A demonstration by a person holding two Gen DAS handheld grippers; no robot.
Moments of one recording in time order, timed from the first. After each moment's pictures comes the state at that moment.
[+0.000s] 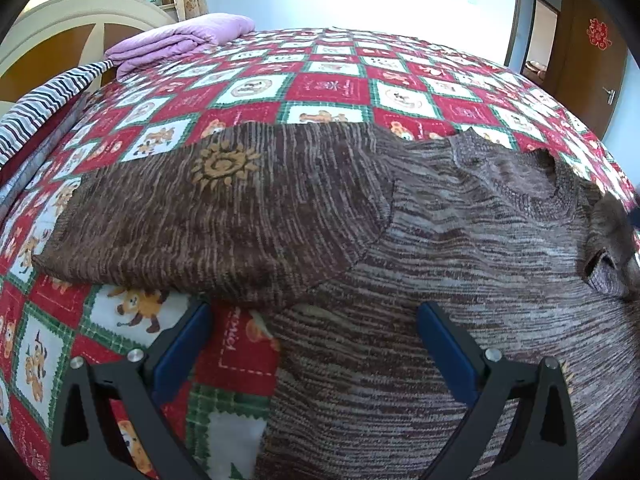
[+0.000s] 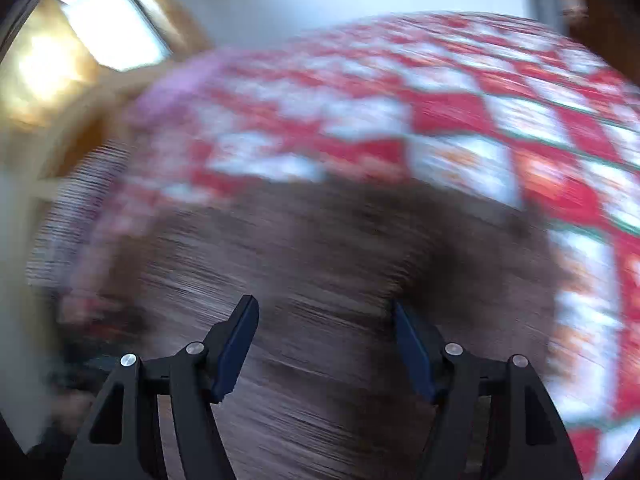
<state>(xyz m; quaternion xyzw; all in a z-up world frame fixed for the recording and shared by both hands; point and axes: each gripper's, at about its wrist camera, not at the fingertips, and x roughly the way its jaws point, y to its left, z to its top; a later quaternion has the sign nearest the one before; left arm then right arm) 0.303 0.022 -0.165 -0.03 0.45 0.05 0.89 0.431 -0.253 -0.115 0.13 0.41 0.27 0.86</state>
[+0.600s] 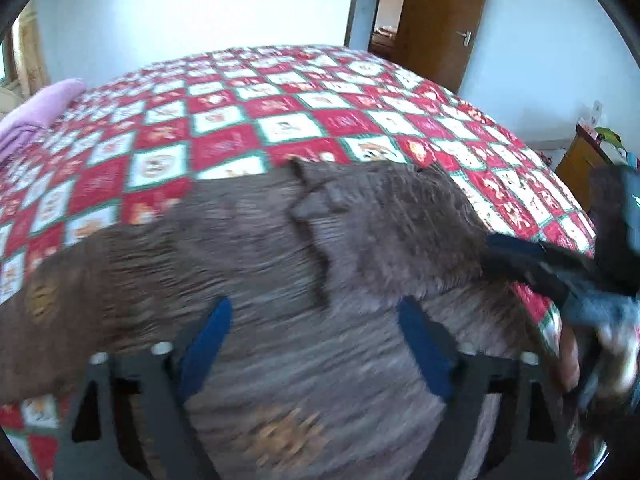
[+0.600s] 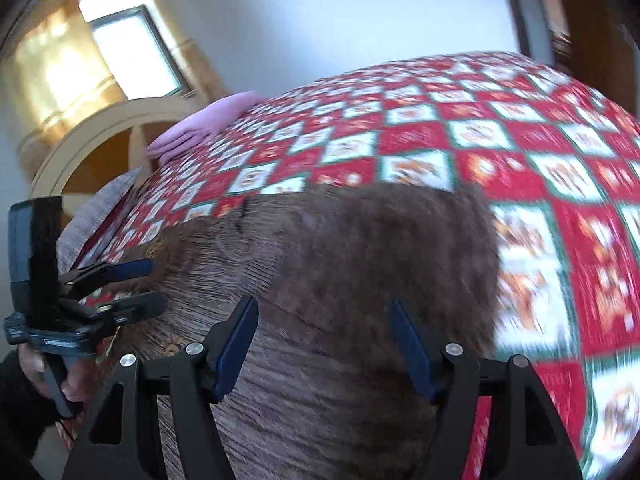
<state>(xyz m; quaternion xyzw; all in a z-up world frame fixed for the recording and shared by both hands) 0.319 -0.136 -0.107 0.03 0.44 -0.22 0.87 0.345 -0.334 -0.139 0.13 0.38 0.16 0.90</state>
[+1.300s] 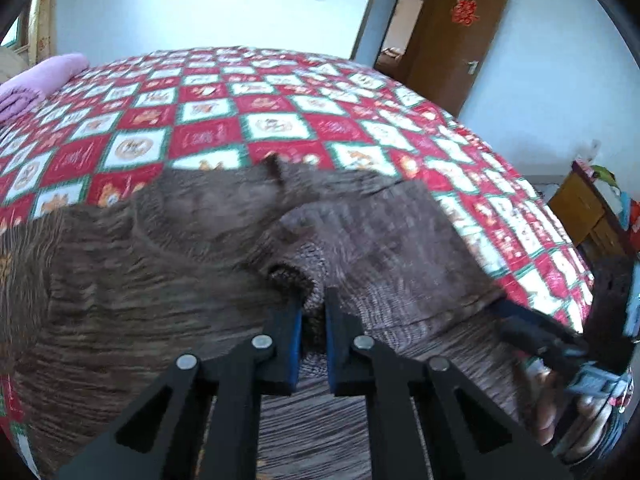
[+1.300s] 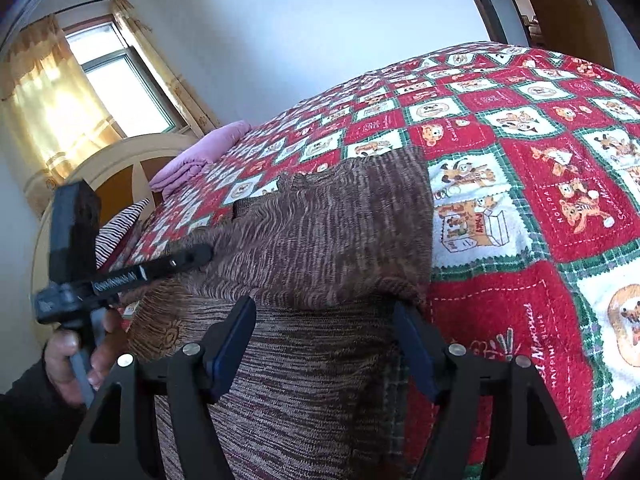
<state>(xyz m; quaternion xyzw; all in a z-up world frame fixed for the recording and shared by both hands) 0.314 -0.140 -0.121 -0.03 0.43 -0.22 0.88 0.306 -0.369 -0.167 0.18 0.34 0.16 0.91</state>
